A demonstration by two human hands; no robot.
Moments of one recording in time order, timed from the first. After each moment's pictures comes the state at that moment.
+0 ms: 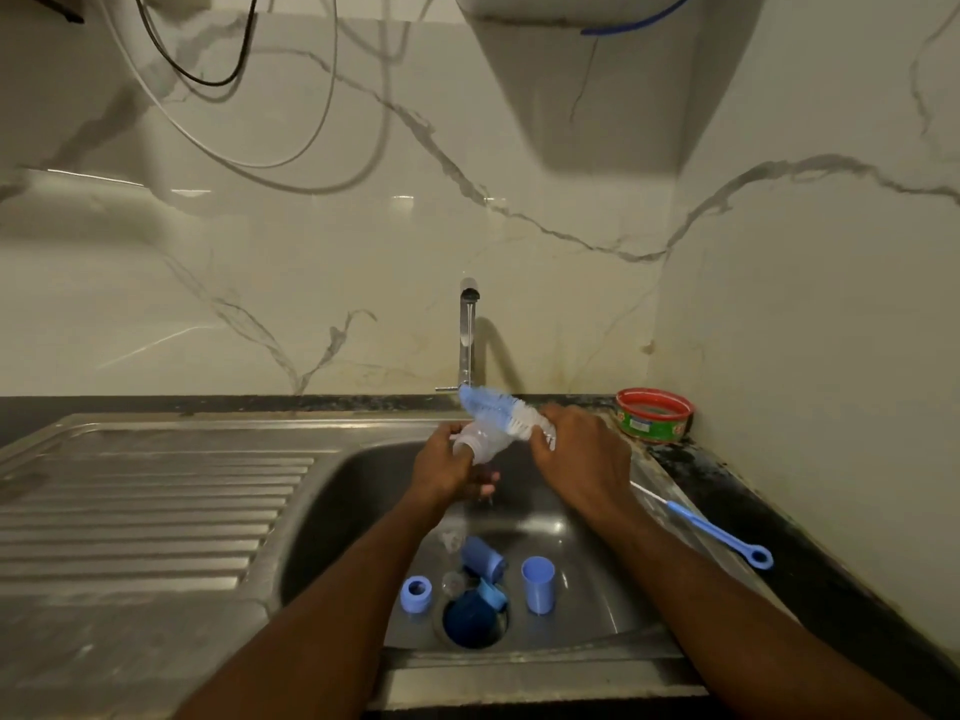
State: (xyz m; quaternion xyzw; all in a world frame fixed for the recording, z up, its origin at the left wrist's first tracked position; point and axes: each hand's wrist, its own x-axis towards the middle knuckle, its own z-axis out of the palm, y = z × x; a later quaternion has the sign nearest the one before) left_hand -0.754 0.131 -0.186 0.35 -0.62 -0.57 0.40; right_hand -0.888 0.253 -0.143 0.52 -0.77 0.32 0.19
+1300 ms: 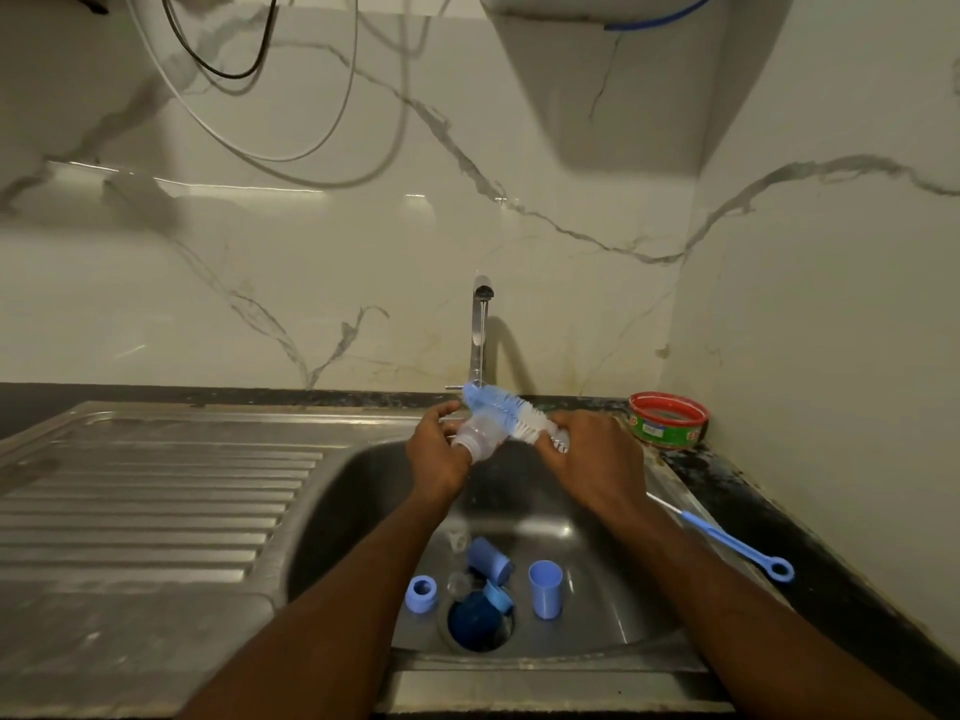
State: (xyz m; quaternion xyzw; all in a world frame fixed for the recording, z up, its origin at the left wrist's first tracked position) left_hand -0.755 0.119 -0.187 0.39 -0.61 -0.45 0.52; right_hand -0.892 0.253 -0.140 0.54 -0.76 0.33 0.16
